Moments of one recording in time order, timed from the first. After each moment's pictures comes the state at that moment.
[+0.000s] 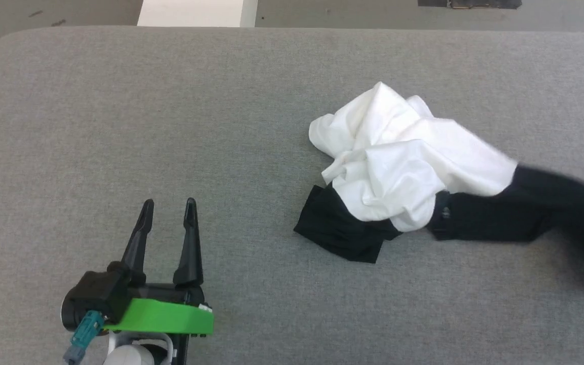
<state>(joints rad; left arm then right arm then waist) 0.00 0.06 -0.09 -0.09 -0.26 -0.04 -0.26 -0.16 -0.38 -0.20 0.03 0.20 0.13 0.59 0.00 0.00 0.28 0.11</state>
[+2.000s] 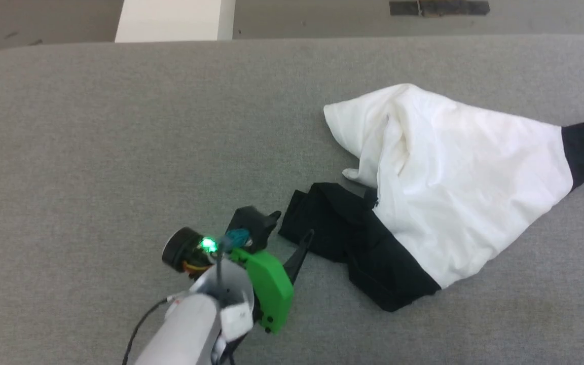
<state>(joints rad) -0.26 0.16 -0.46 0.07 -0.24 -0.12 0.27 0.05 -0.05 -0.35 -0.33 0.19 0.13 0.07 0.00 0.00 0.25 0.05</state>
